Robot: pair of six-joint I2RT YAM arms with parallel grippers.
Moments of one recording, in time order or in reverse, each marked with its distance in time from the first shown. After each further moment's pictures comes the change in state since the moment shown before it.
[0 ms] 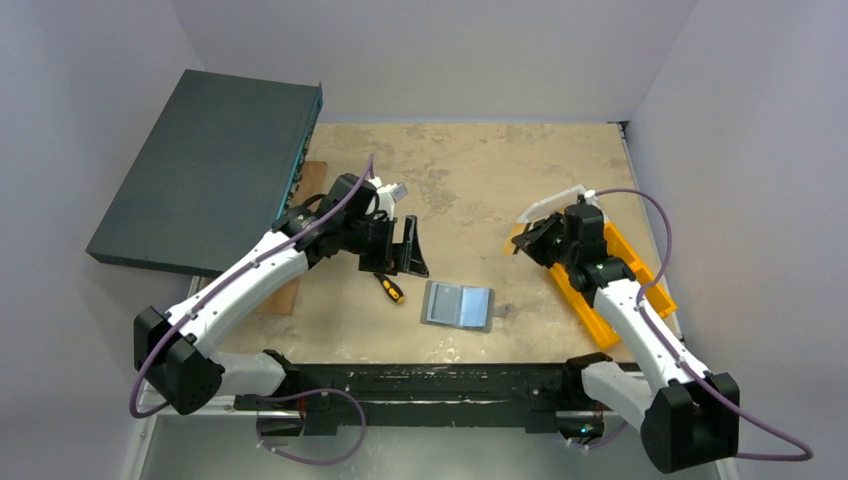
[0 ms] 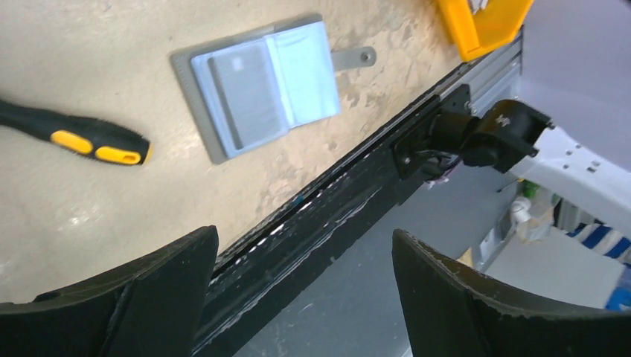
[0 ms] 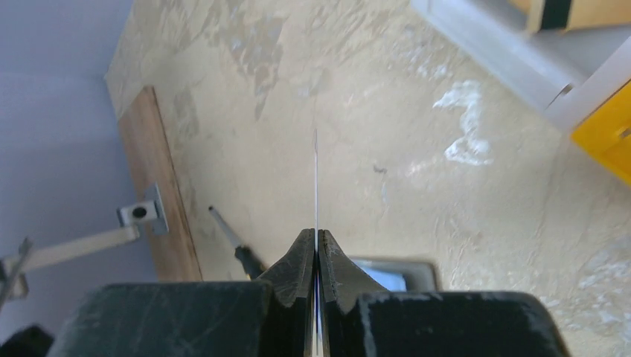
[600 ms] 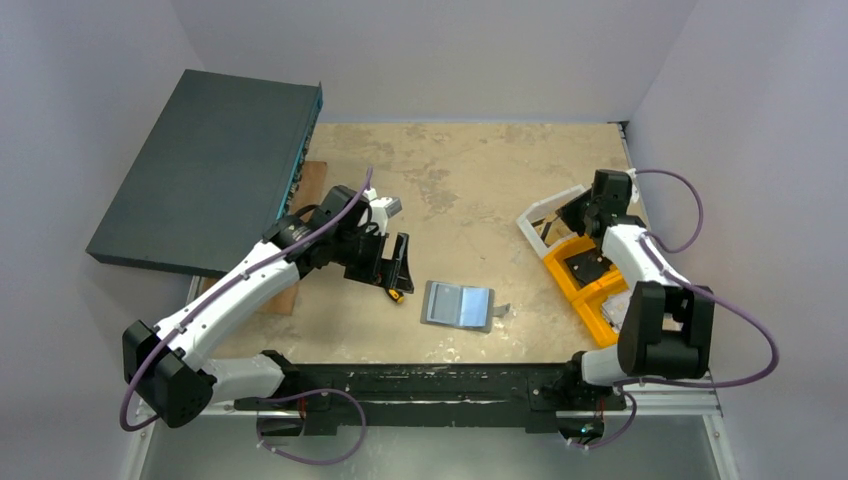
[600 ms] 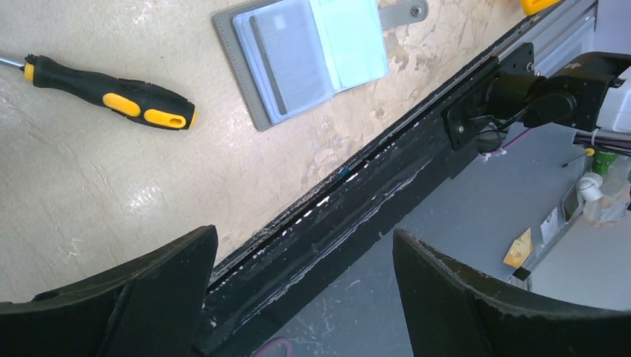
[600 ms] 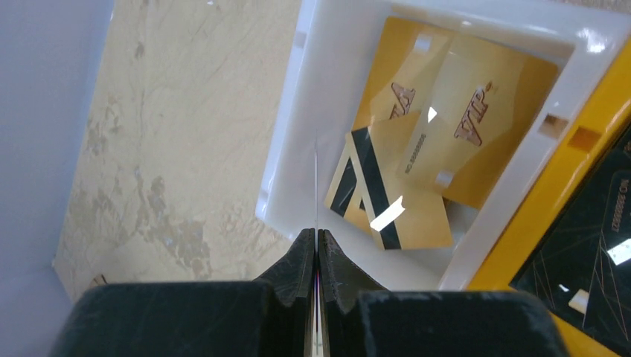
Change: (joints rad) left arm -0.004 -0.090 -0.057 -0.112 -0.064 0.156; right arm -0.312 0.417 0.232 0.064 0.115 -0.064
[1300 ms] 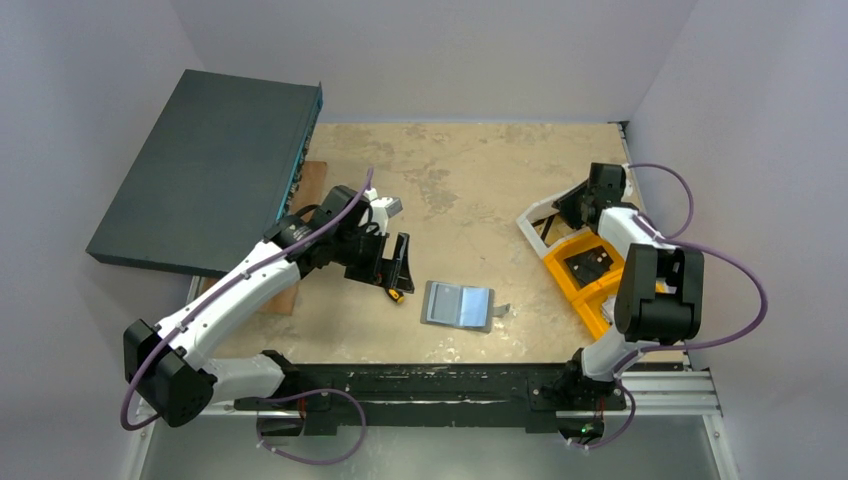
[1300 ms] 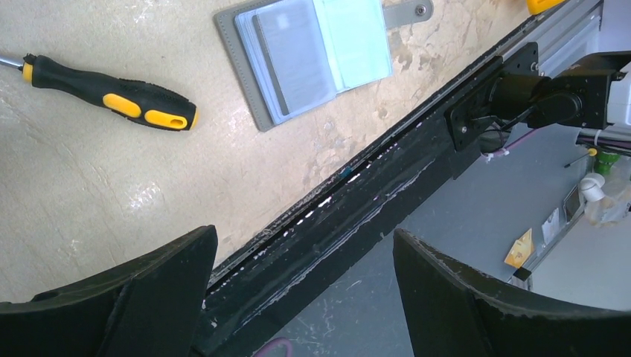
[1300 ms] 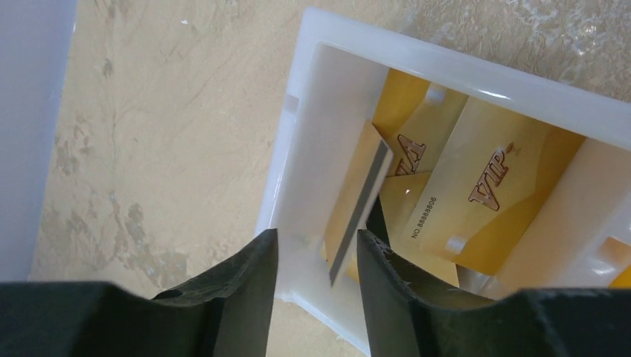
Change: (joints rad) left arm 0.000 0.007 -0.005 0.005 0.000 0.003; right arm -0.026 0.229 0.120 0.044 -0.011 -0.022
